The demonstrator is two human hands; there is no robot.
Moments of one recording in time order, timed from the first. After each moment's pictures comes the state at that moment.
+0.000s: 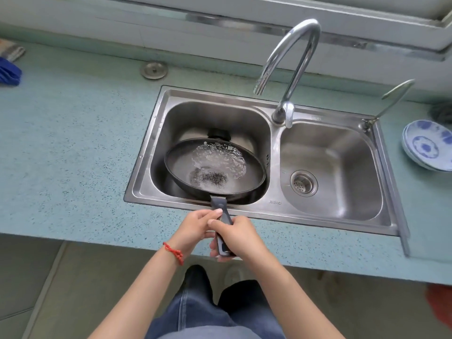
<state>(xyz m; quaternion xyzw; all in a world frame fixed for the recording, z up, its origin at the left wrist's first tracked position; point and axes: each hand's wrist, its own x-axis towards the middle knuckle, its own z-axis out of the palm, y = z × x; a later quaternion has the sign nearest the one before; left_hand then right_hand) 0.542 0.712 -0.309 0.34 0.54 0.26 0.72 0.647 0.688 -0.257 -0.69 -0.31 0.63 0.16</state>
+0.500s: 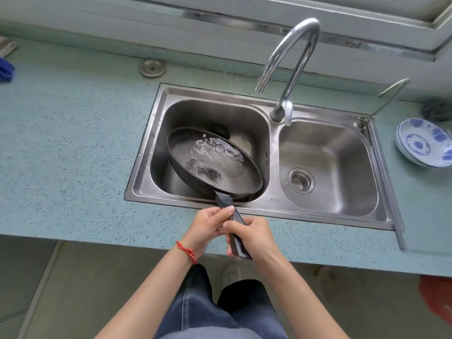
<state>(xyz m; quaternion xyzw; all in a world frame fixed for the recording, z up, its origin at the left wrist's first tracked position) 0.551 0.707 -0.301 0.30 0.49 0.29 0.77 0.657 0.673 -0.244 -0.66 -0.28 0.63 0.29</state>
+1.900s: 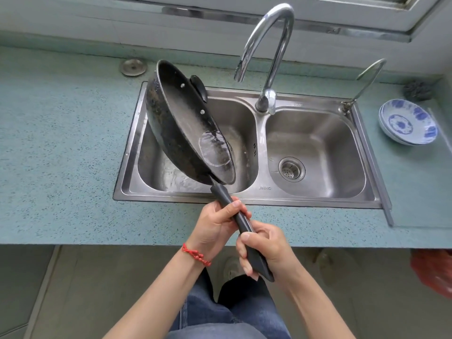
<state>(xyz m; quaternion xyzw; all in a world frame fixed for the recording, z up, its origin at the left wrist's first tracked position) 0.580 0.683 -0.272 0.19 0.35 0.38 0.84 0.690 0.622 -0.239 -0.48 -0.27 0.73 0.42</state>
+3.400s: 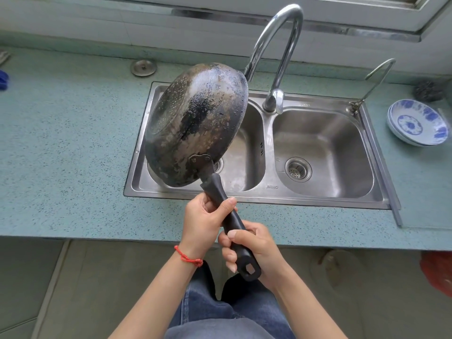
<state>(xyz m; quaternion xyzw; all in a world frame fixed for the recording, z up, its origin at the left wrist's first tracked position) 0.555 0.677 -0.254 0.40 0.54 0.43 0.61 0.656 0.626 -0.239 -0.41 -0.23 0.77 0.43</state>
